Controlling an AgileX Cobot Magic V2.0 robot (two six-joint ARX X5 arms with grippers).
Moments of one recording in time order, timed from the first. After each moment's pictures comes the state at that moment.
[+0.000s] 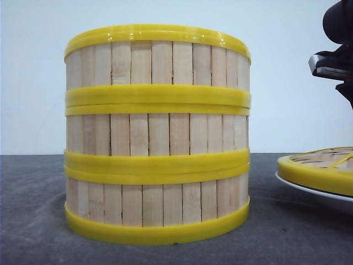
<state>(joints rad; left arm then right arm) -0.43 0.78 1.48 -0.91 -0.20 0.01 0.12 1.55 1.21 -1.17 -0.19 0.05</state>
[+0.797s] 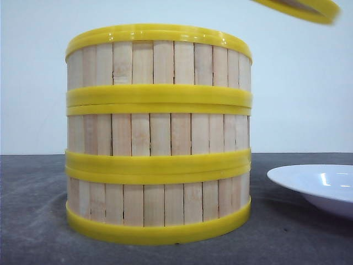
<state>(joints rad) -0.43 0.78 1.48 -0.91 -0.20 0.01 0.34 1.56 2.10 -1.35 -0.29 0.11</state>
